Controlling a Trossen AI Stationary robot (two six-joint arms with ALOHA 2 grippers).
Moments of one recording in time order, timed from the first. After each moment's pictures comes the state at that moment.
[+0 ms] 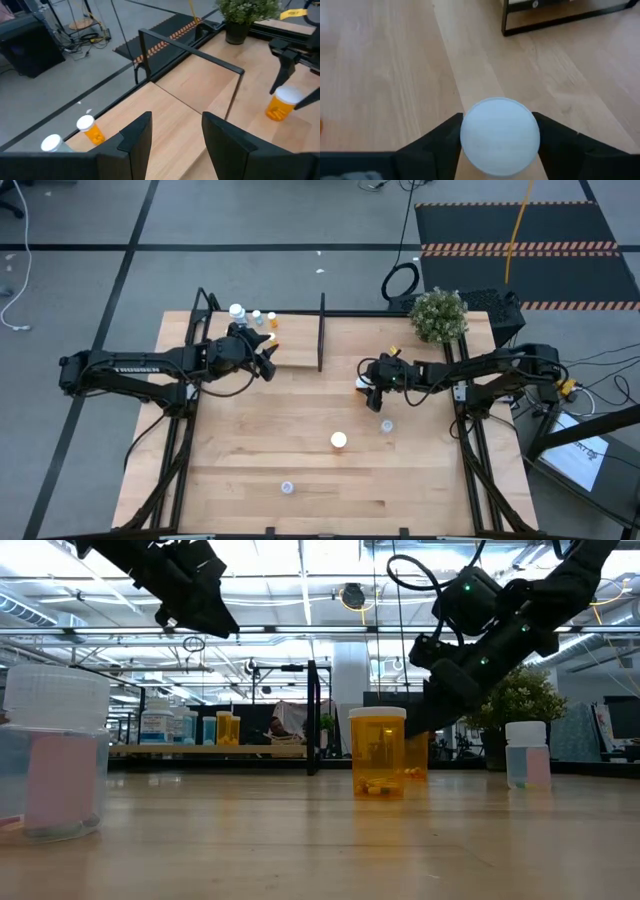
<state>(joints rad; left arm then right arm) 0.15 1.02 0.74 -0.20 -0.53 -0.20 -0.18 1.41 0.48 0.24 0.07 0.13</state>
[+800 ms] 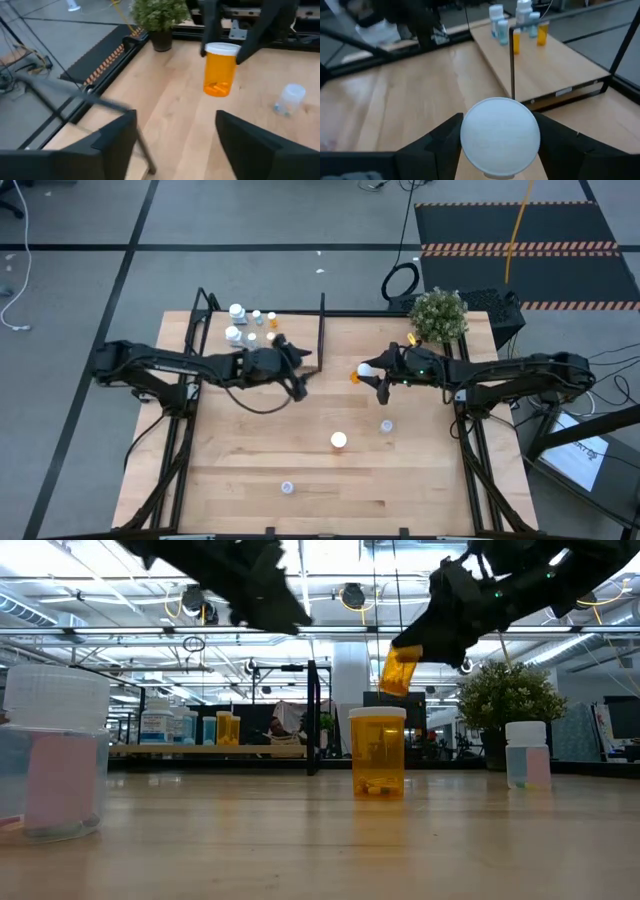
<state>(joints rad) 0.05 1.39 0.90 0.08 -0.34 -0.02 -0.15 1.10 0.48 0.27 0.08 0.21</state>
